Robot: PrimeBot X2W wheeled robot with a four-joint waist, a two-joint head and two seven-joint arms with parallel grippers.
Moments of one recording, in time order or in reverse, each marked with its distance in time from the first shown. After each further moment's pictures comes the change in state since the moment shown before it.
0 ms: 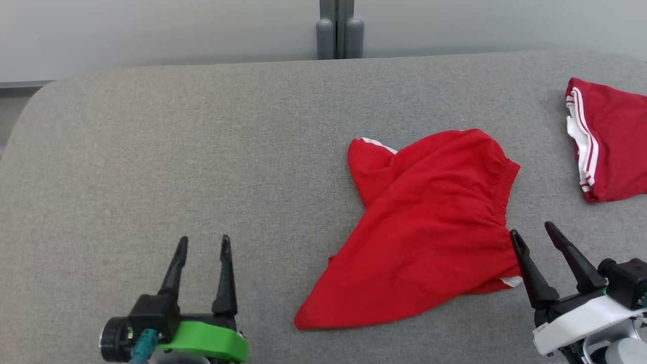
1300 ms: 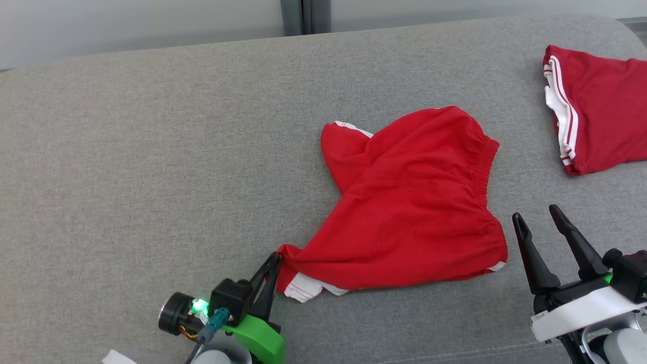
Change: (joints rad) left arm -0.152 -0.001 -0.212 0.332 0.112 -0.130 0.000; right arm -0.012 0.050 -0.049 -0.050 -0.056 0.000 -0.011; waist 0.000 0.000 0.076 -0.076
